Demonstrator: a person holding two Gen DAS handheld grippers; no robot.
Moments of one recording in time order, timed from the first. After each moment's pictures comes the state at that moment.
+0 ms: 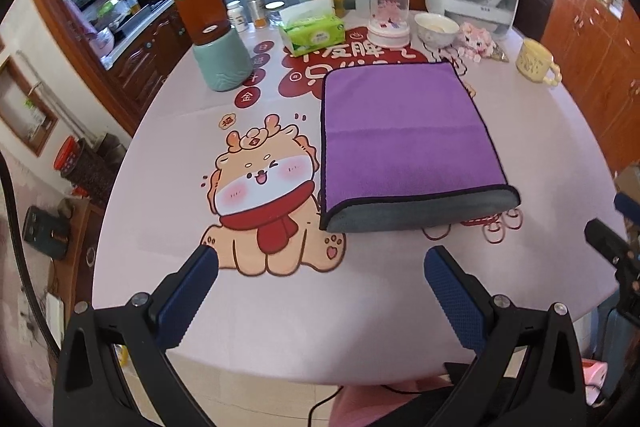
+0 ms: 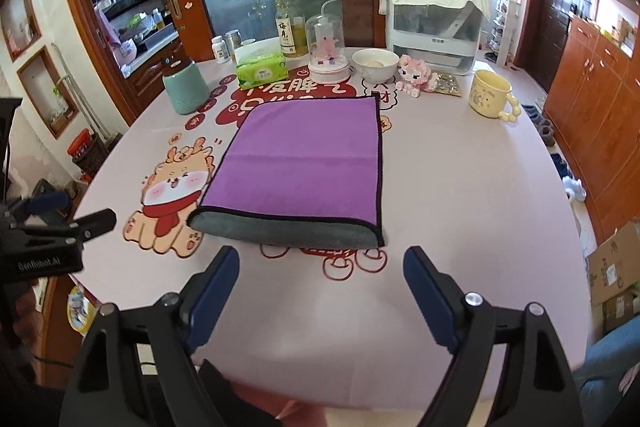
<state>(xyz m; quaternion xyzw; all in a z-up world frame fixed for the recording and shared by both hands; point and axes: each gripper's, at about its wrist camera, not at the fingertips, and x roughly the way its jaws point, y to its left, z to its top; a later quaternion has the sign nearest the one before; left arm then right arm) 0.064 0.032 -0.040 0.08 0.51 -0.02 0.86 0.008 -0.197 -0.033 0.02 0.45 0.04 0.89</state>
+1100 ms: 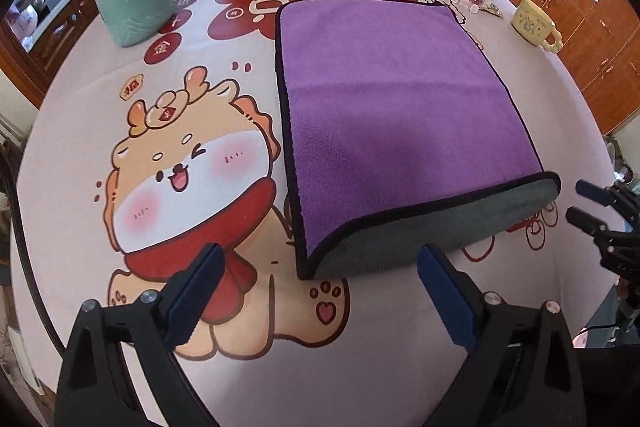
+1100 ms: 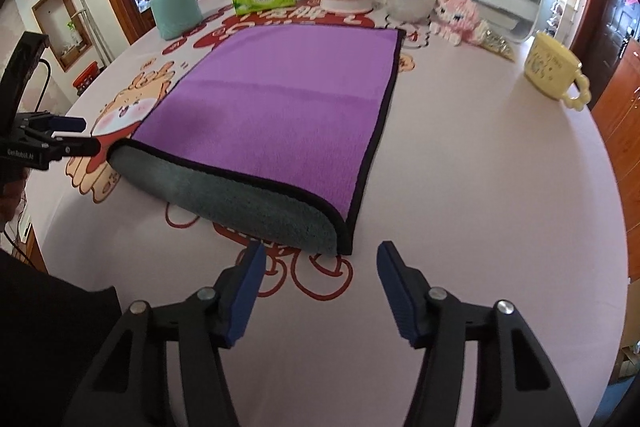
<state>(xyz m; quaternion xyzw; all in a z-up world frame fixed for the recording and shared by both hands) 0.170 0.050 -0.175 0.03 0.57 -0.13 0.81 0.089 -0.245 -0.171 -0.03 0.51 0.12 0.85</state>
